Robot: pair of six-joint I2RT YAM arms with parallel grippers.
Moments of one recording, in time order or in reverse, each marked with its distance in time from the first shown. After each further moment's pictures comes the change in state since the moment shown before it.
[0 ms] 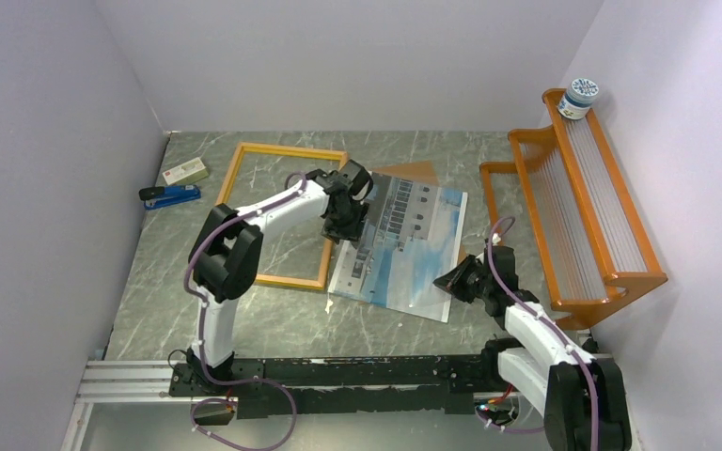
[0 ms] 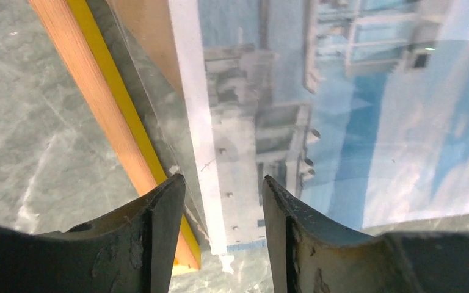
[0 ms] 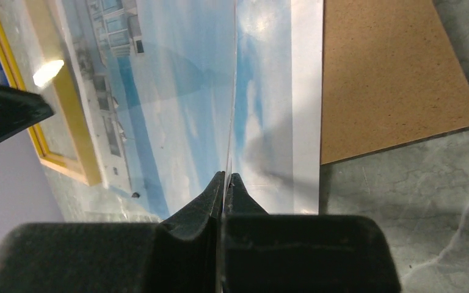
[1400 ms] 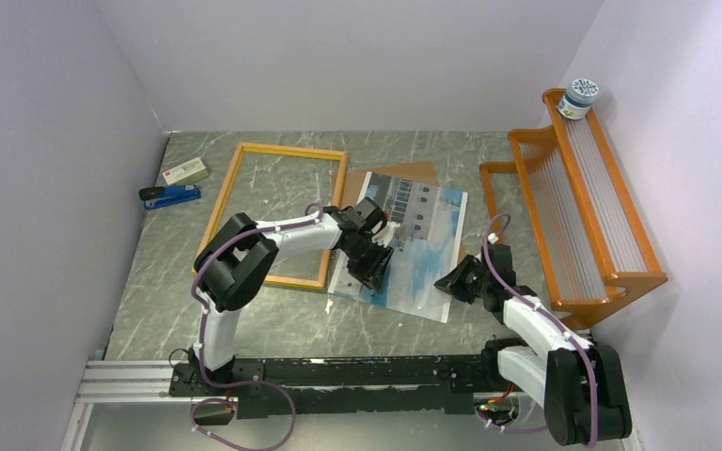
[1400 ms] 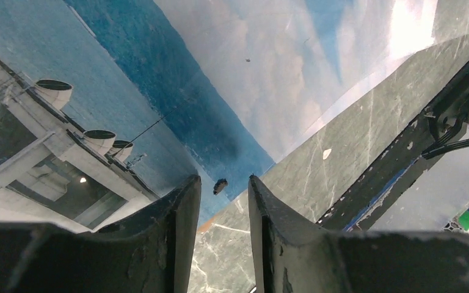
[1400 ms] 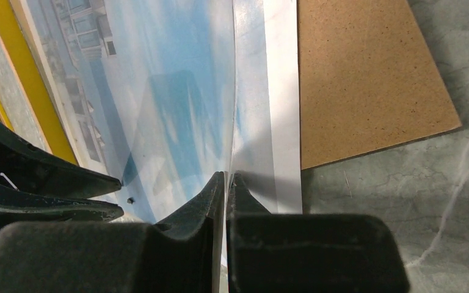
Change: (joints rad) left arm -0.151 -0.052 -0.261 0.259 0.406 0.149; right arm 0.001 0.084 0.025 -0.015 0.041 -0.037
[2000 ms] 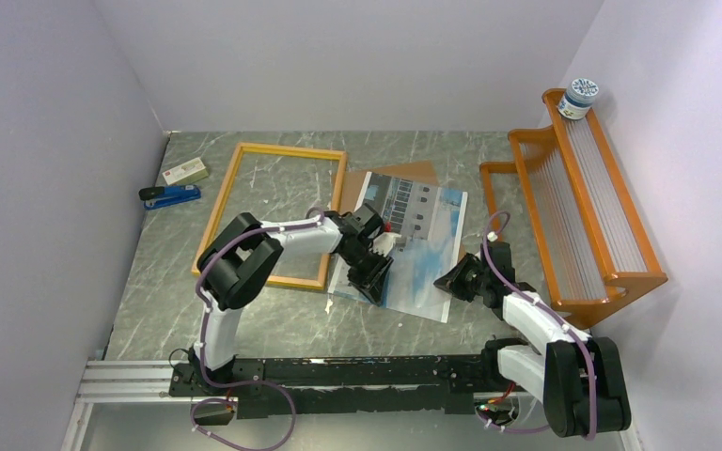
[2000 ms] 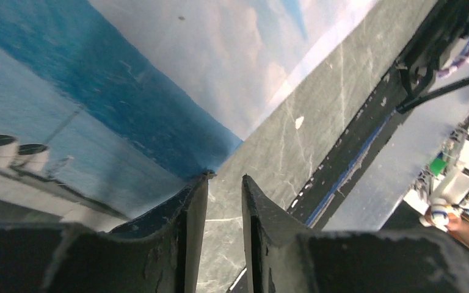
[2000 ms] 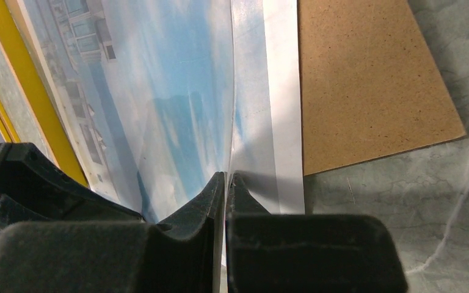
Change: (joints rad) left arm 0.000 0.019 -0.031 0.000 0.156 0.053; right arm 0.000 0.042 0.020 0.002 -0.007 0.005
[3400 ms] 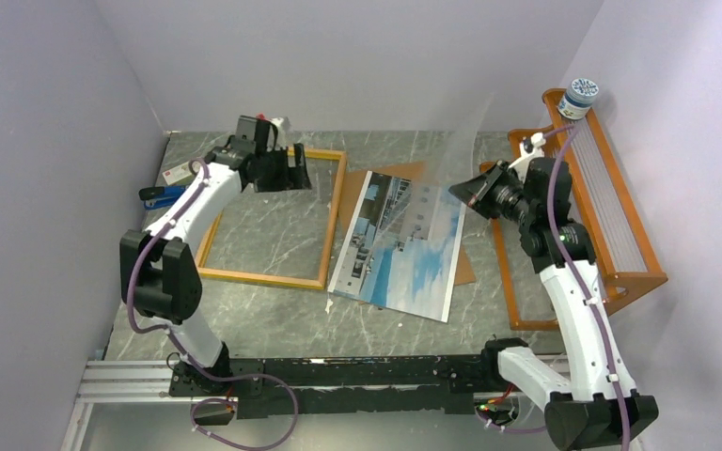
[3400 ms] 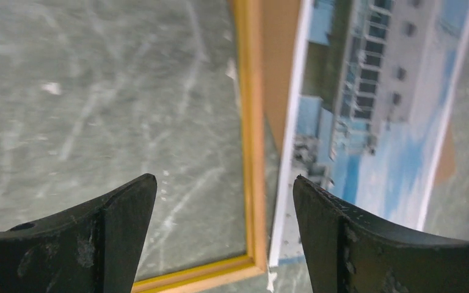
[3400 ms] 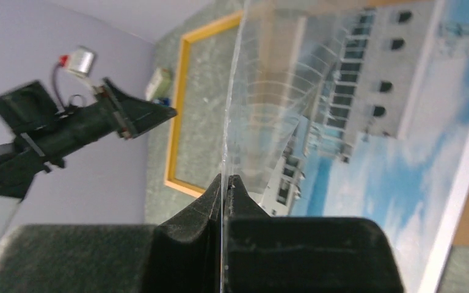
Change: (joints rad) left arm 0.532 -0.342 0.118 -0.034 -0.359 -0.092; right arm 0.003 -0.089 0.811 -0.465 -0.037 -0.017
